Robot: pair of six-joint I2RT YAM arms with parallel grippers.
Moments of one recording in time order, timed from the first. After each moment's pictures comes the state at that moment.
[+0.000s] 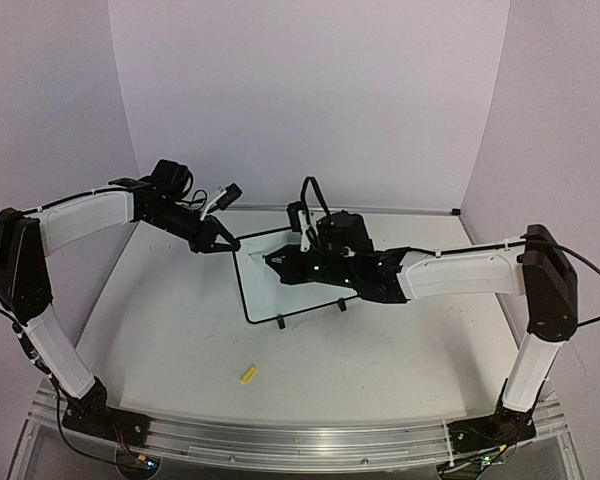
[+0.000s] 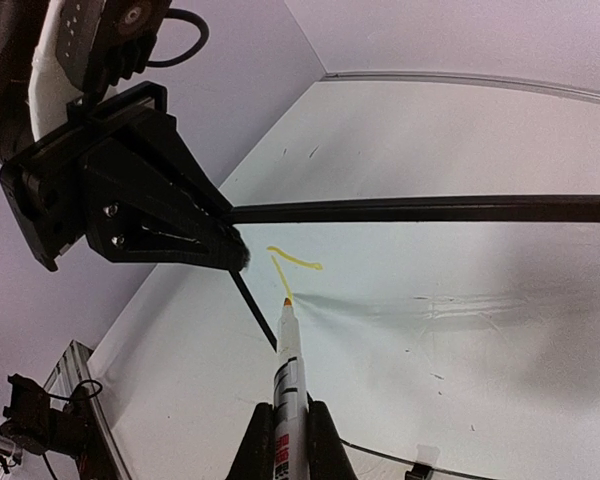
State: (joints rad) left arm -0.42 1.67 1.37 -0.60 0.76 0.35; right arm 0.98 1.83 1.26 0.23 0.00 0.54
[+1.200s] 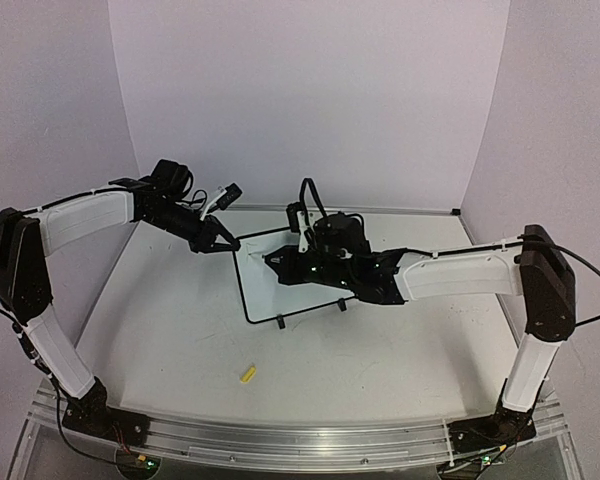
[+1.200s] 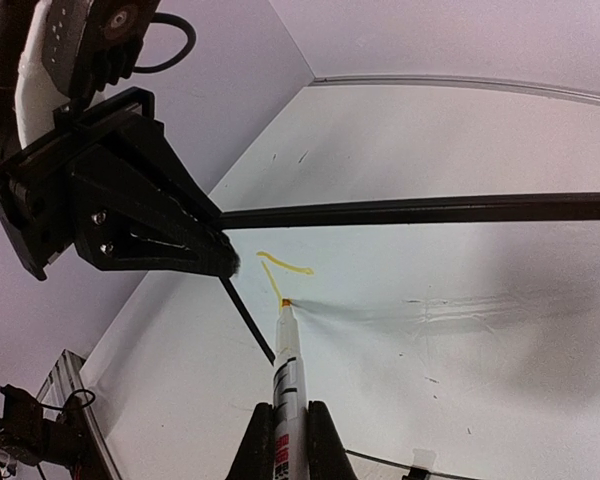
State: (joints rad) left arm -0.42 1.67 1.37 -0.60 0.76 0.35; right arm 0.98 1.85 1.27 0.23 0.04 0.55
